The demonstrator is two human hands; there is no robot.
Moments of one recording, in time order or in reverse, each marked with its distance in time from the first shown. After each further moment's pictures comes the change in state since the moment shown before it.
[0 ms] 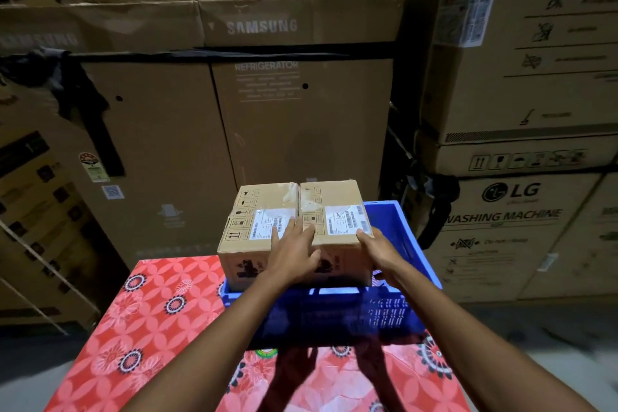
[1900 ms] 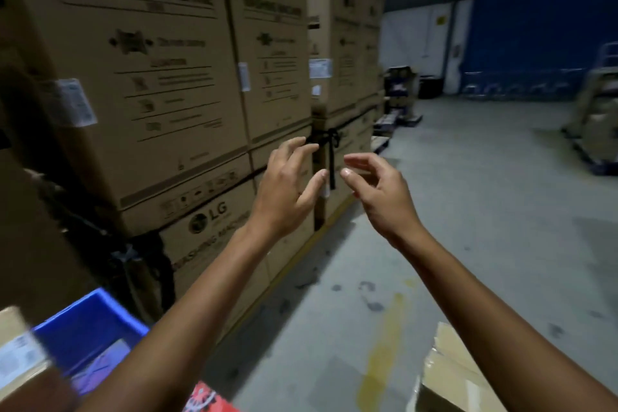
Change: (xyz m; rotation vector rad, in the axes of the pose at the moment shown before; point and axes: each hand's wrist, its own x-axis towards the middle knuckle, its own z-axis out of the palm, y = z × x) left_hand -0.131 0.506 -0.117 -0.738 0.283 1.242; right_hand -0.466 -0.063 -0.333 -0.144 1.178 -0.462
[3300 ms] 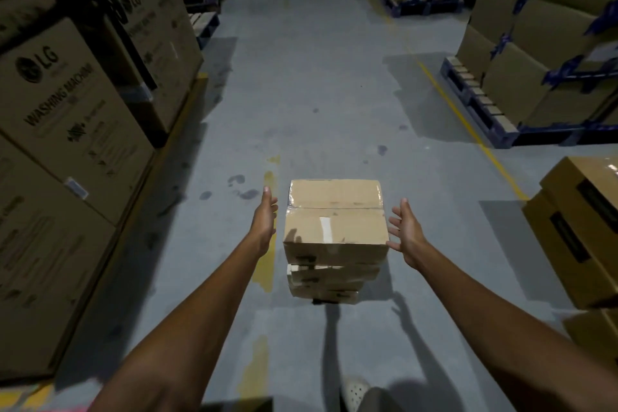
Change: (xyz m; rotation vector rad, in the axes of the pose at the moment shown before) left_hand -0.235 0.048 0.447 -0.858 -0.781 -1.191; right_hand -0.321 0.339 -0.251 0.199 0.774 1.195
